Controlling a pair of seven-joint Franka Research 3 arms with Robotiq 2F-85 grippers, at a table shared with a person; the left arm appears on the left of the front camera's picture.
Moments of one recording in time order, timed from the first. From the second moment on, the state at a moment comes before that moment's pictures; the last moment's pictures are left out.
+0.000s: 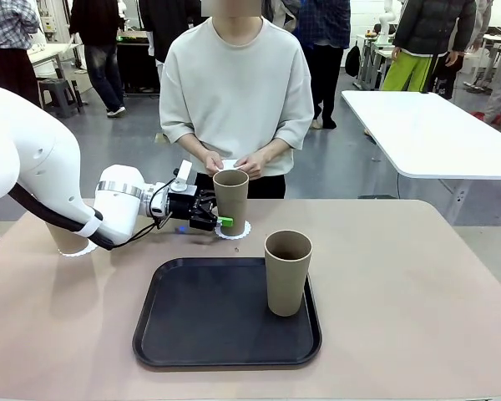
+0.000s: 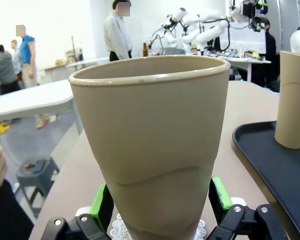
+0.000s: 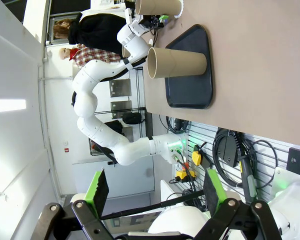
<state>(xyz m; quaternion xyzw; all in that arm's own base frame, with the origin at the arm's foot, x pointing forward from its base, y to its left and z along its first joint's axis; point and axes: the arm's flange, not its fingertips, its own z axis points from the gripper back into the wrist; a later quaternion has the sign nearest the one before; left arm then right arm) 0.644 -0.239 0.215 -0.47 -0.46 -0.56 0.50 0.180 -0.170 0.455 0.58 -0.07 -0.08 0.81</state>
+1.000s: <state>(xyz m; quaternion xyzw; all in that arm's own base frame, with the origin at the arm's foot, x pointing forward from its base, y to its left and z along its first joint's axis) 0.647 -0.233 0.225 -0.40 -0.40 -0.61 0.55 0.180 -0.170 0.455 0.58 -0.07 -0.08 0.81</state>
